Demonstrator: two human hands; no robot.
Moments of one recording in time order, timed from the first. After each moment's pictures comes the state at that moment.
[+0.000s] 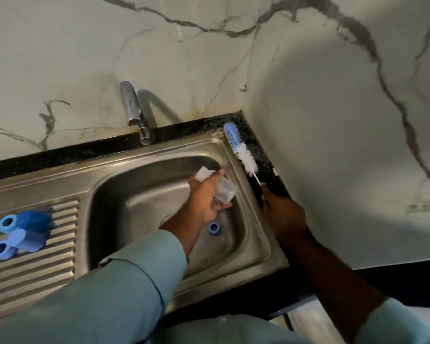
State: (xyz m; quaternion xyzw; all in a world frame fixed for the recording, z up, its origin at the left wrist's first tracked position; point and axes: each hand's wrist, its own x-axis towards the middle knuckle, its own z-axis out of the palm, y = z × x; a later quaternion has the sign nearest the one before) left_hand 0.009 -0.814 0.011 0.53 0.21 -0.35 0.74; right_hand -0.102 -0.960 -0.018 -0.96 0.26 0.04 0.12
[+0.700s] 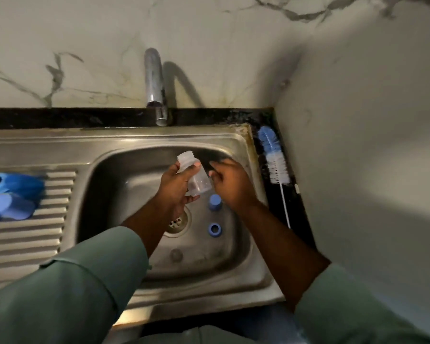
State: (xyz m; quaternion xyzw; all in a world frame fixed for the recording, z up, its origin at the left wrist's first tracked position) left_hand 0.071 -0.748 -0.031 0.58 0.21 -0.26 0.74; right_hand 0.047 -0.892 -0.040 -0.95 0.04 -0.03 0.30
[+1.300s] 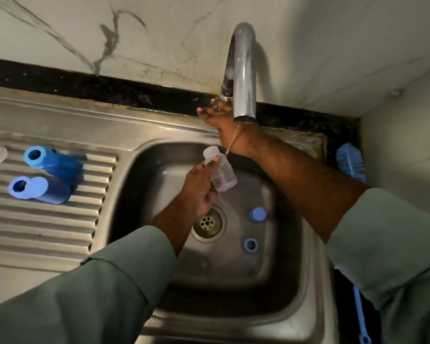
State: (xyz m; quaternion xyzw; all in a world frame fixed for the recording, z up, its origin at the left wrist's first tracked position) left_hand 0.136 -0.705 -0.086 0.46 0.33 -0.24 0.79; right_hand 0.252 -0.816 -0.065 -0.95 -0.26 0.09 0.14
